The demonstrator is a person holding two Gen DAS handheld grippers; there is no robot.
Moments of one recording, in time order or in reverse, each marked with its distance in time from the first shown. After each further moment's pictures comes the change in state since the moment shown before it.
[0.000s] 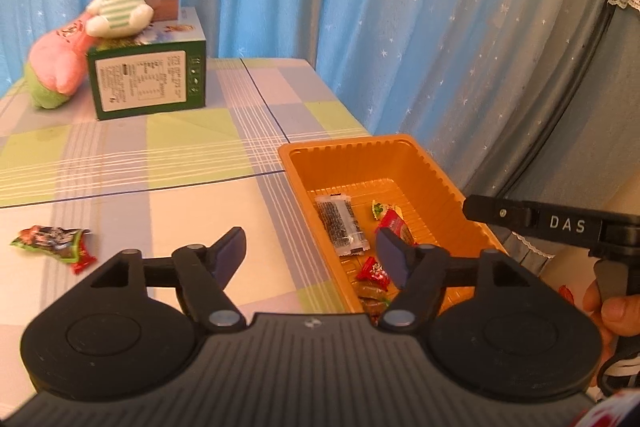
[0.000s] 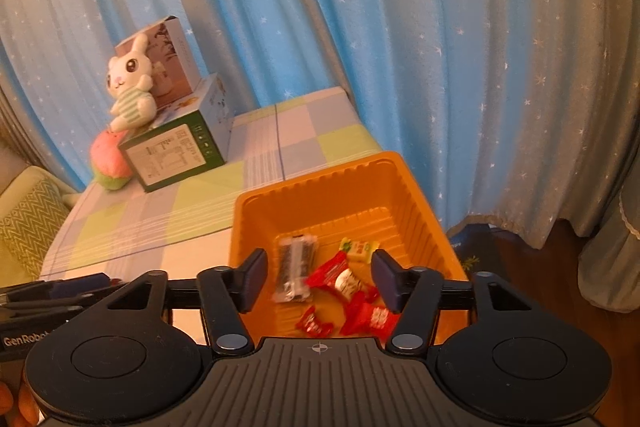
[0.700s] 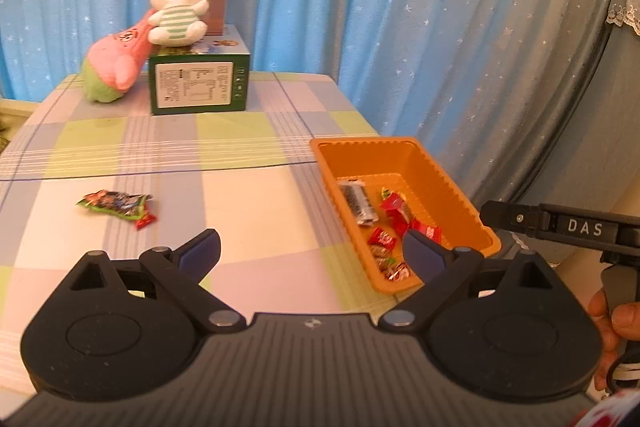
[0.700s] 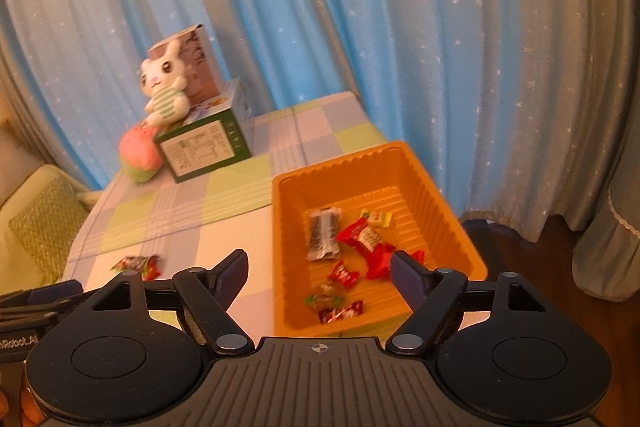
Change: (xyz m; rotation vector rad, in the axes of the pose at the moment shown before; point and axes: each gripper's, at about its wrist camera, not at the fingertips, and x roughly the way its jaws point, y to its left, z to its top) left arm -0.101 0.007 -0.046 -0.038 -0.060 0.062; right arm -0.080 0.041 -0.036 -0.011 -0.019 0.007
